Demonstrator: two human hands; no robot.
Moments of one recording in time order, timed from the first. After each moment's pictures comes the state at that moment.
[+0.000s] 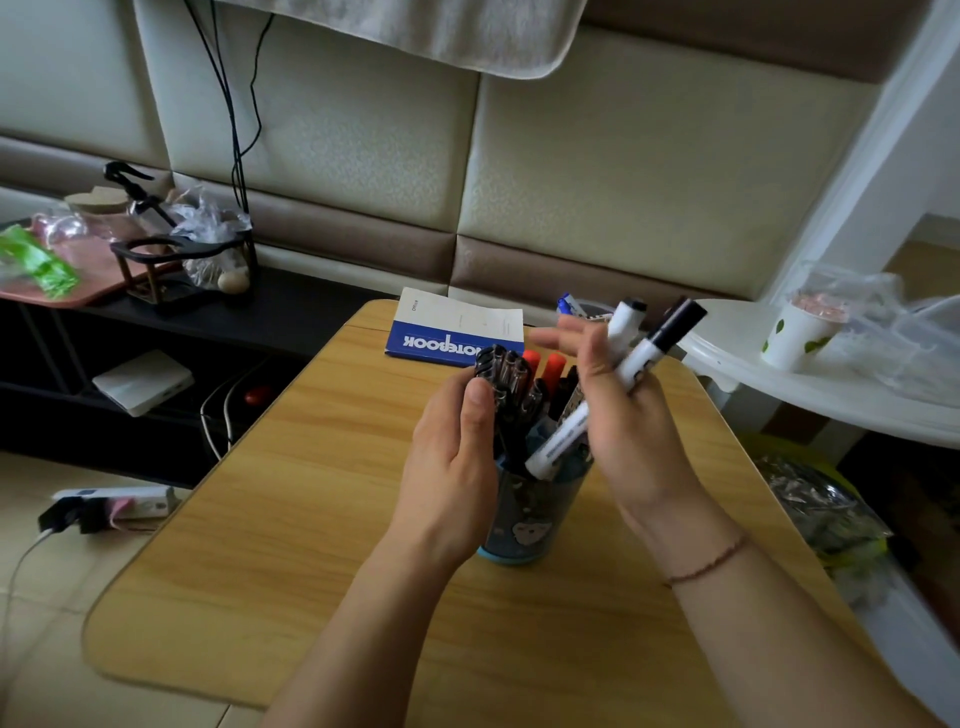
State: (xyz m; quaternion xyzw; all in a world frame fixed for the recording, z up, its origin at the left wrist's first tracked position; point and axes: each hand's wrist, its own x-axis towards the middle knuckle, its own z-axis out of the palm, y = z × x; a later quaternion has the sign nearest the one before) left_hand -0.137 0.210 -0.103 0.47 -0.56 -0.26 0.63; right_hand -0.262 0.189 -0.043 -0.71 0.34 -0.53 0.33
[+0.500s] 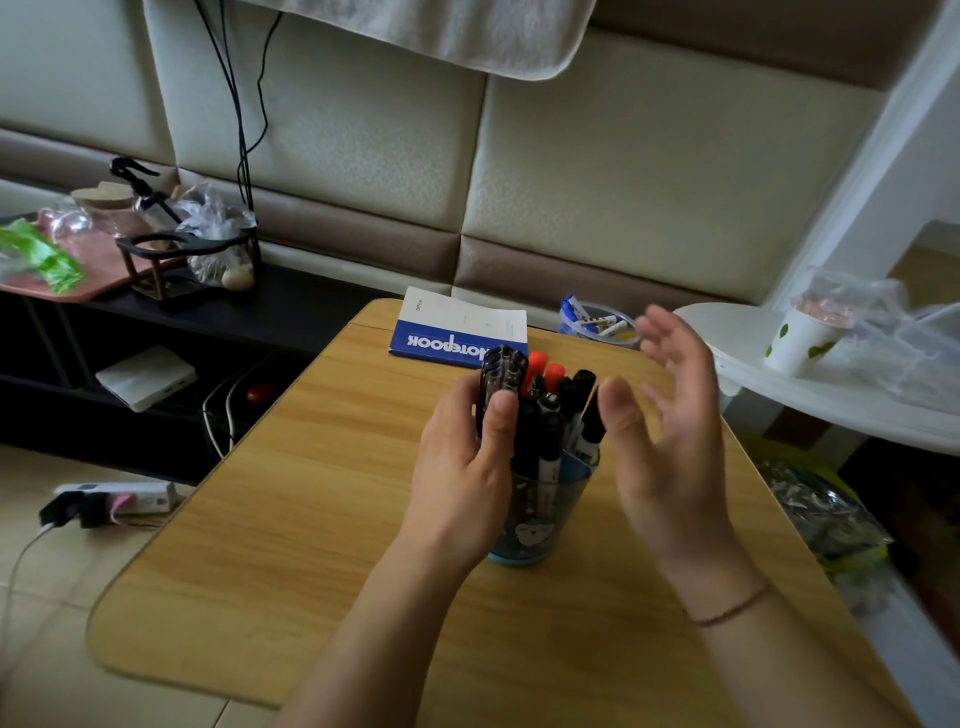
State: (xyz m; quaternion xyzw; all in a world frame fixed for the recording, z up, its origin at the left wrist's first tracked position) left_hand -0.141 0.212 -0.105 0.47 -0.55 -0.28 0.62; right_hand -0.284 0.201 -0.062 -0.71 0.39 -0.55 0.18
